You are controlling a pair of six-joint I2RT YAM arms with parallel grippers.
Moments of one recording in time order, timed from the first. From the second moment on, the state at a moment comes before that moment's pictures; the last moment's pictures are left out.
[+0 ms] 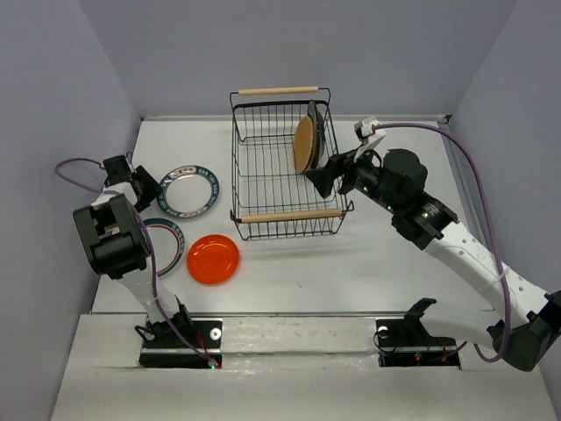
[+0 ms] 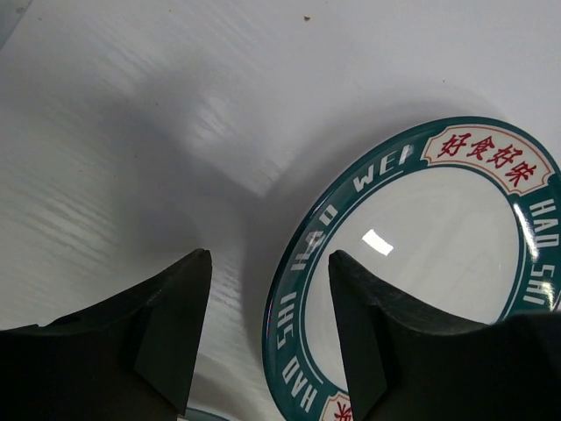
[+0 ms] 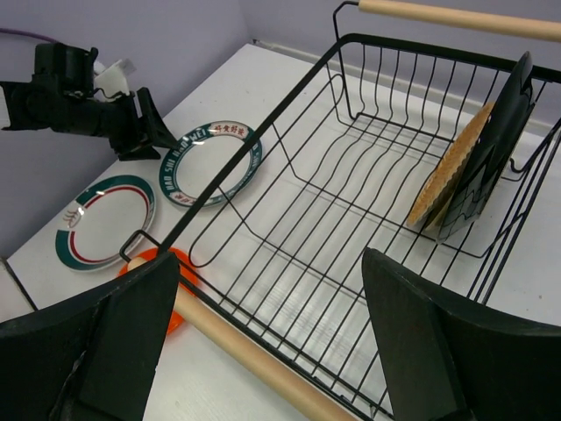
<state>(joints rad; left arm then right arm) 0.40 1.79 1.09 -0.17 0.12 -0.40 0.66 1.10 1.13 -0.10 -0.08 0.22</state>
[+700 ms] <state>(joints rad) 0.41 1.91 1.15 -0.06 0.36 -0.39 0.66 1.17 1.13 -0.10 -0.10 0.23</state>
